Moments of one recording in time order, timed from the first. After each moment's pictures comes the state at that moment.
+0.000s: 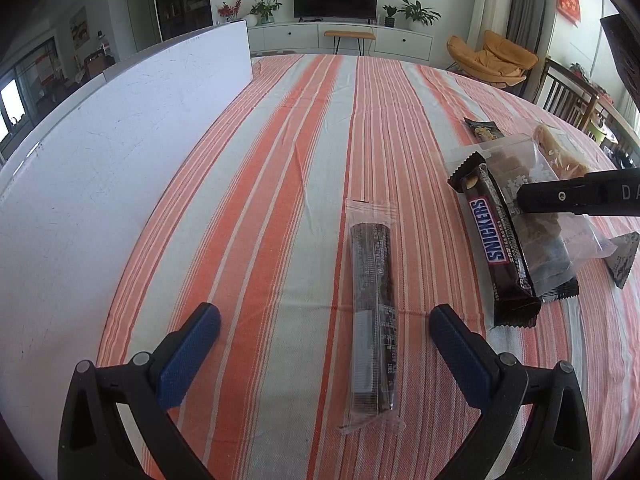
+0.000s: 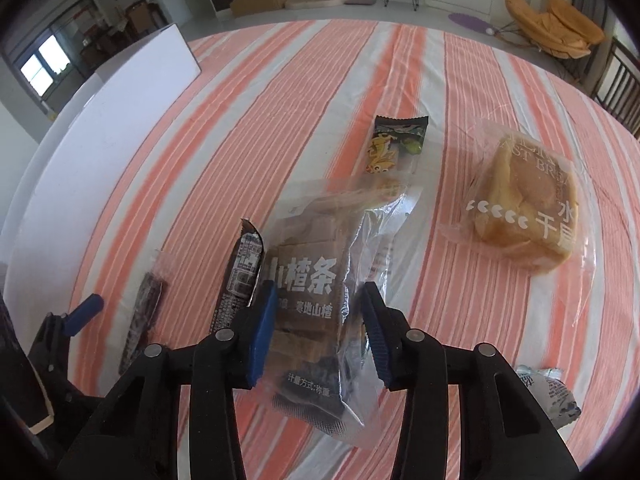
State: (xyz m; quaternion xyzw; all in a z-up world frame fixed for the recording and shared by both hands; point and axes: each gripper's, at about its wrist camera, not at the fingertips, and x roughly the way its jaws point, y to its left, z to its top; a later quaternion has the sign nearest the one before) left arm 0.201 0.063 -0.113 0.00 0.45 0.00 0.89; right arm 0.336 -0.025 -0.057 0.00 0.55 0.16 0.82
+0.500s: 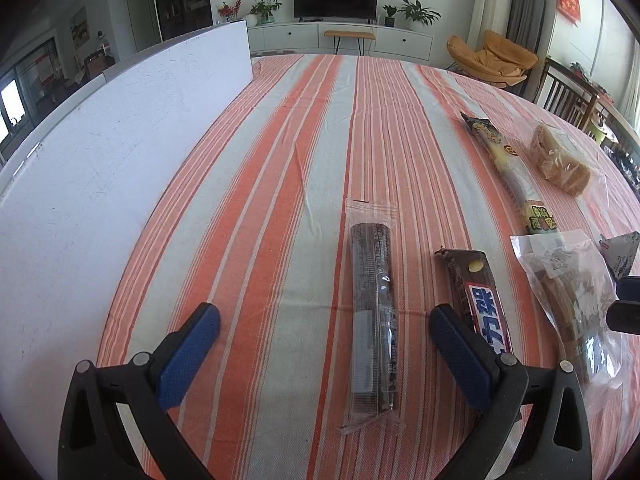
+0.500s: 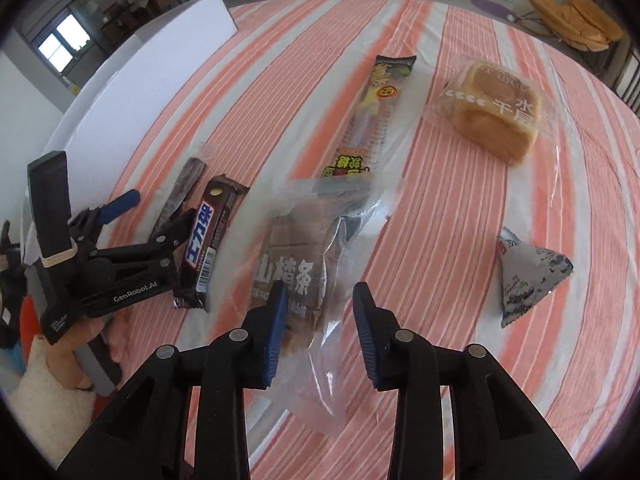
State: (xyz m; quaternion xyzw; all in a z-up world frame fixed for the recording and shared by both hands) left arm 0.201 0.063 -0.113 0.00 0.45 0.00 0.89; right arm 0.251 -0.066 -0.046 -0.02 0.57 0.15 0.81
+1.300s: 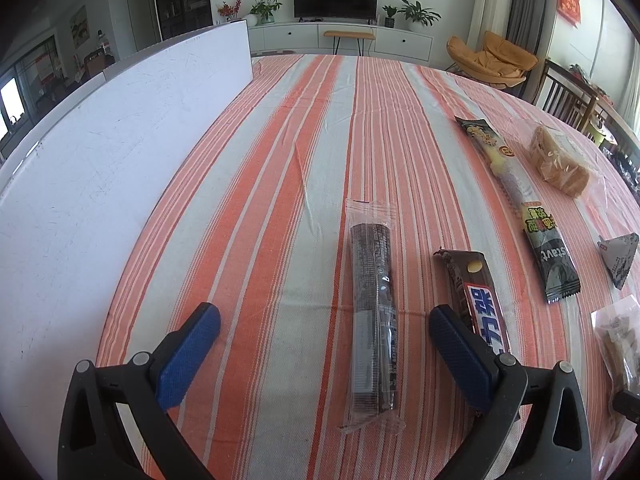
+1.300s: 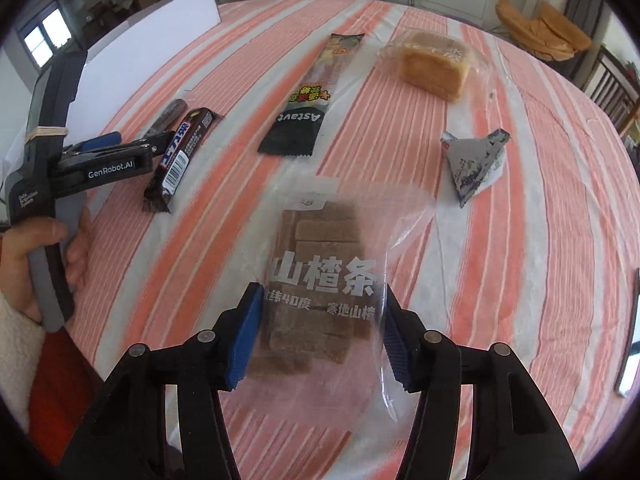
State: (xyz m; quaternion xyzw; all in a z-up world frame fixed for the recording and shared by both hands) left arm 0.200 0.064 -0.113 -0.01 0.45 0.00 0.89; right arm 0.166 -0.110 -0.066 -0.02 0.54 0.10 0.84
